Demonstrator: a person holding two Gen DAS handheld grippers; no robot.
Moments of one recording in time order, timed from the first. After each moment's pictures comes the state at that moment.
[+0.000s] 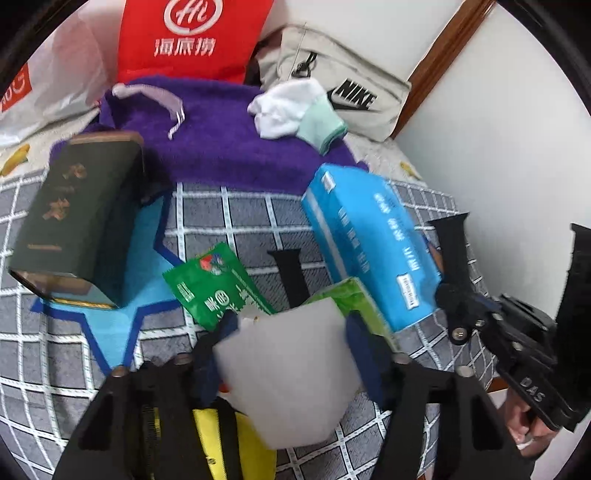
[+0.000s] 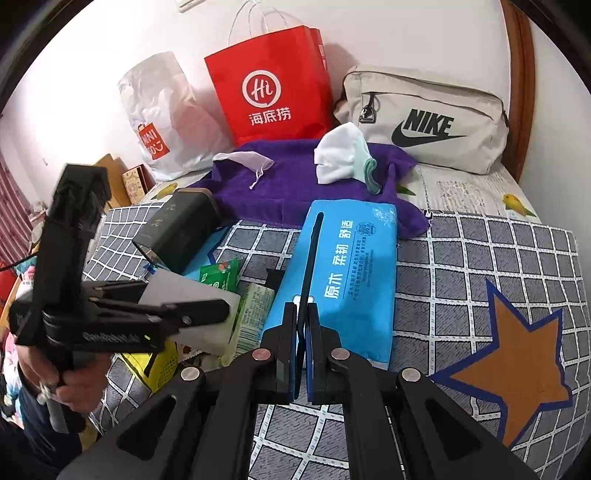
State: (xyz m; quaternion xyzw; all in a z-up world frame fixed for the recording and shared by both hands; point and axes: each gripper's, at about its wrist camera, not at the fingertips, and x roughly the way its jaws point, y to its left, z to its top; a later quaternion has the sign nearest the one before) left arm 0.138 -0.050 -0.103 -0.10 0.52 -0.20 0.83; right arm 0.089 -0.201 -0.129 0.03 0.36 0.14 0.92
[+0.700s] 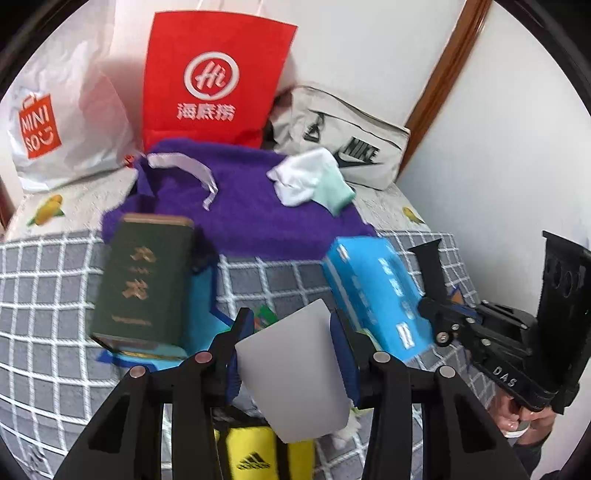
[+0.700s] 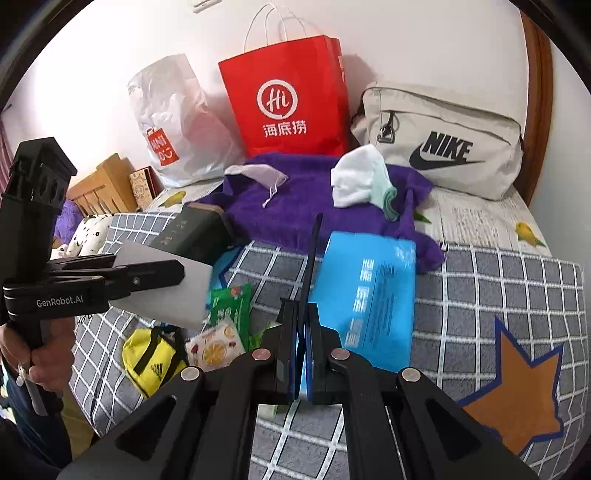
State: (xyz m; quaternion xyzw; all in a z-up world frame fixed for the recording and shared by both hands) left arm 0.147 -0.012 -0.053 -0.08 0.45 -0.17 0.87; right arm 0.113 -0.187 -0.108 0.01 0.35 0.16 0.92
